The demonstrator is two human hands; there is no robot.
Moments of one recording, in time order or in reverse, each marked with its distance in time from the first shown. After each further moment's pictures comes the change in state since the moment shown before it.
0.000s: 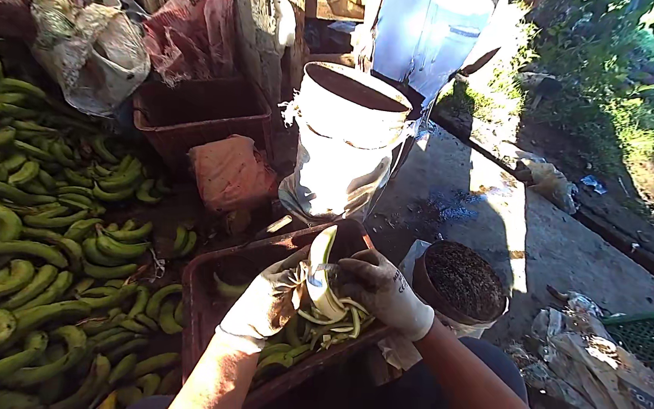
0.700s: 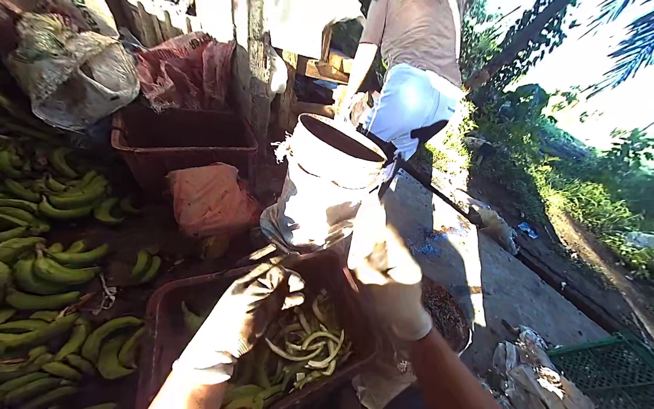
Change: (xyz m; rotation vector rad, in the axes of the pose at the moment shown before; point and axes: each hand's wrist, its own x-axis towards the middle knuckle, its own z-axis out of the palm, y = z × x) left_hand 0.003 0.025 -0.002 0.000 0.107 0.162; right_hand 0.054 -0.060 -0.044 -0.001 0.551 0.038
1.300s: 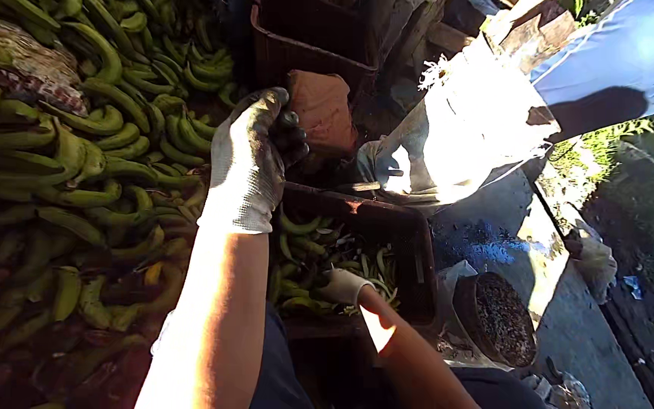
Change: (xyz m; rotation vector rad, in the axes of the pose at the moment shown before) left_hand -0.024 0.105 -0.111 -0.126 0.718 0.344; right_hand -0.162 0.061 0.213 -0.428 -1.743 0.543
